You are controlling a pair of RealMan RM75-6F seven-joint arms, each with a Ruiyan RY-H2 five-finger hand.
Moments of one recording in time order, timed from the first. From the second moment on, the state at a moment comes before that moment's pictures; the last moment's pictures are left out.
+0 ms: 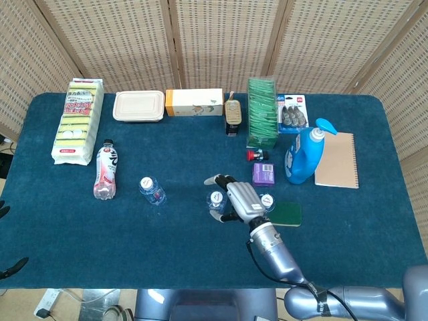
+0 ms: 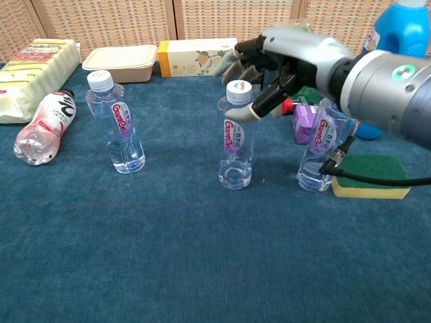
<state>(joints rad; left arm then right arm) 0.03 -0.96 0.09 -1.54 1.73 1.69 -0.51 0.72 -1.59 0.32 -1.88 -0.93 1.10 -0.32</state>
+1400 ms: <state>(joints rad) -0.18 -1.13 -0.01 -1.31 1.68 1.52 -0.87 0.25 -1.09 0.07 -1.62 -1.61 1.37 0.37</state>
